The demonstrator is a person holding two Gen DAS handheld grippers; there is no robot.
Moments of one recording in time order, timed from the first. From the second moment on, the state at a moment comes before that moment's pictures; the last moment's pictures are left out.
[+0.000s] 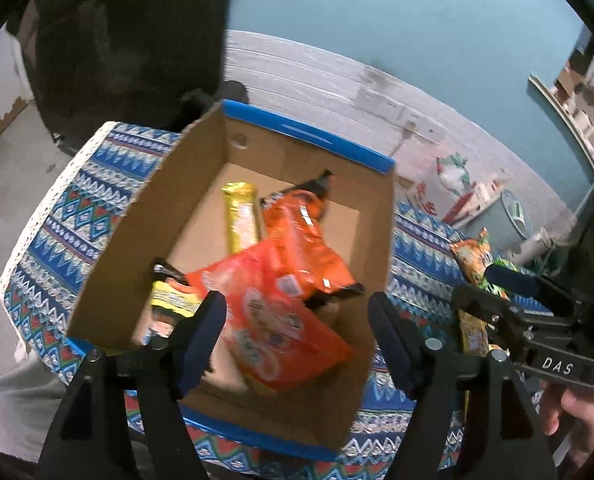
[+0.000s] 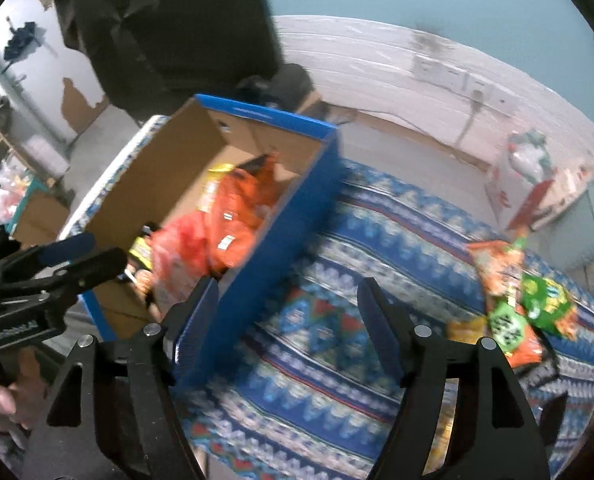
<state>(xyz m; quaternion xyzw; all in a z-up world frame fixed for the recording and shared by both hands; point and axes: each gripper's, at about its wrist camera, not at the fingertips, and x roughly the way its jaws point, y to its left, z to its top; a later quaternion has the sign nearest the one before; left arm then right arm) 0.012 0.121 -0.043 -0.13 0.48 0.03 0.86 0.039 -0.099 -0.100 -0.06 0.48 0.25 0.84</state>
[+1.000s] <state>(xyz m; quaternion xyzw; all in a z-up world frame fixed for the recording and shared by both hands) 0.030 -0.083 -0.098 -0.01 0.59 -0.09 0.80 0.013 -0.303 -0.135 -0.04 0.52 0.13 0.84</state>
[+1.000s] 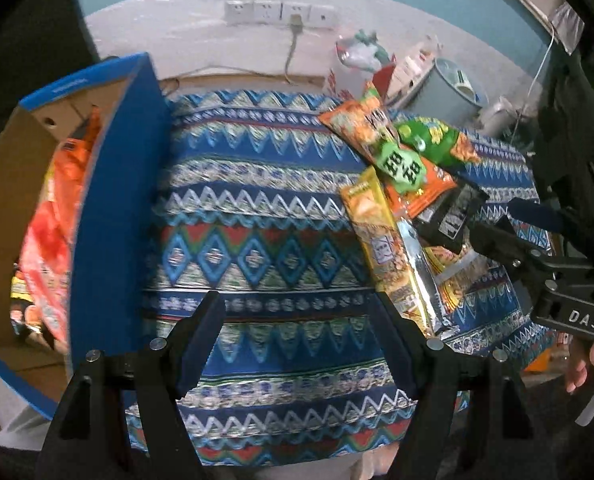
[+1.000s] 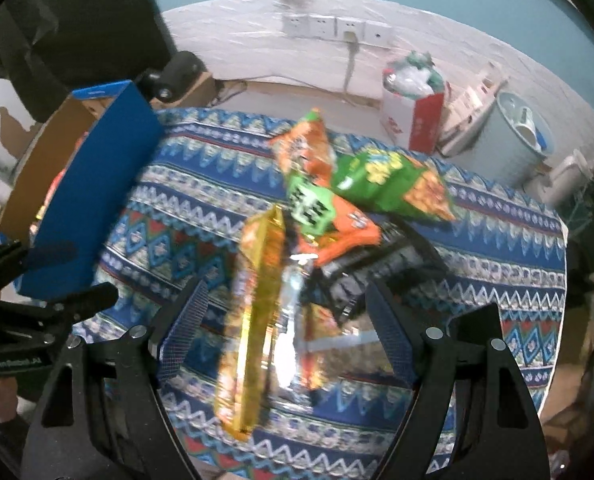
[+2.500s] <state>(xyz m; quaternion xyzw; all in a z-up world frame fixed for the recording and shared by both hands) 0.055 -0.200 -0.203 -0.01 0.67 -0.09 0.74 0.014 -0.391 -0.246 -0.02 0.62 0.08 0.78</state>
